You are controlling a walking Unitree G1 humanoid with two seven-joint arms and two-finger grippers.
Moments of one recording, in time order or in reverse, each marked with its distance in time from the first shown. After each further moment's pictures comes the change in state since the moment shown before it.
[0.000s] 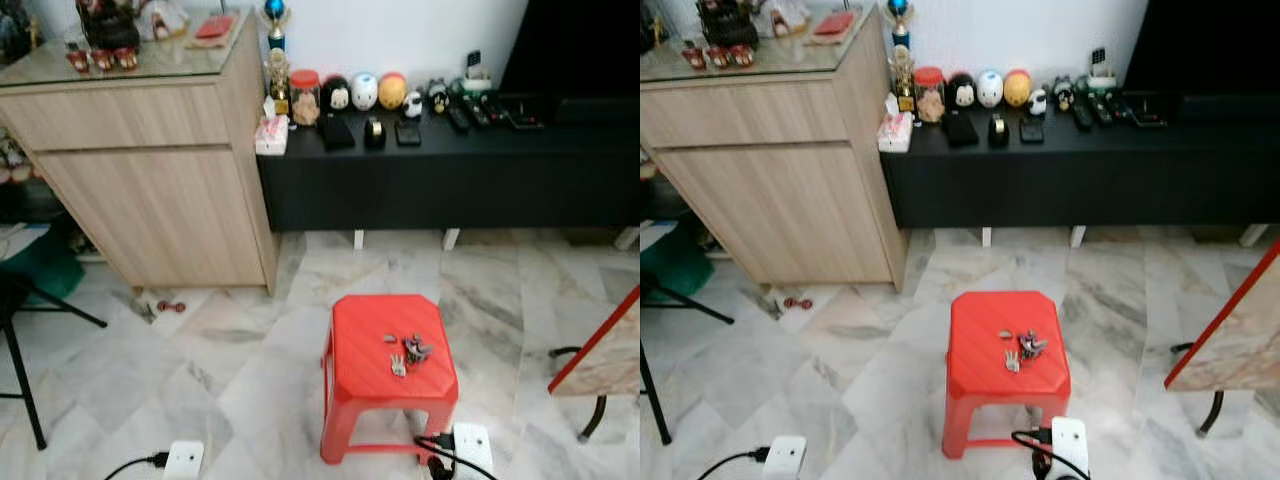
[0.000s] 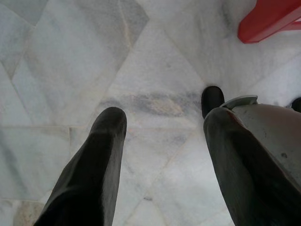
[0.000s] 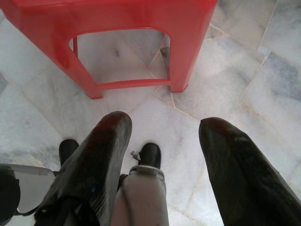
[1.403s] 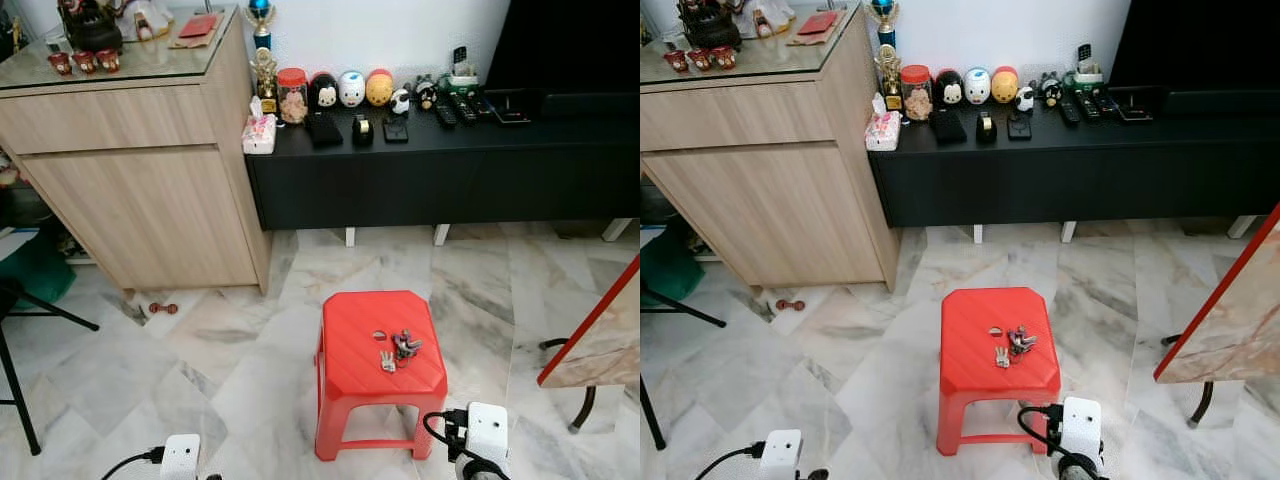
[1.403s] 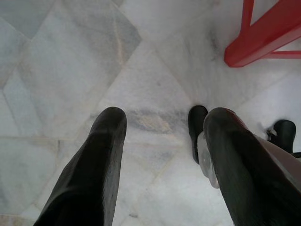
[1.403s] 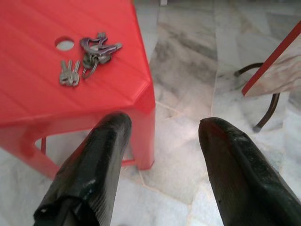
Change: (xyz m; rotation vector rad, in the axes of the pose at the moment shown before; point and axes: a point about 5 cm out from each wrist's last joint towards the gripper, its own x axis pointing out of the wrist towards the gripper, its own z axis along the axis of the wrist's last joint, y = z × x) left arm 0.000 0.001 0.008 -0.081 -0.077 -0.001; right arm -0.009 -0.005 0.032 -0.005 -0.395 -0.126
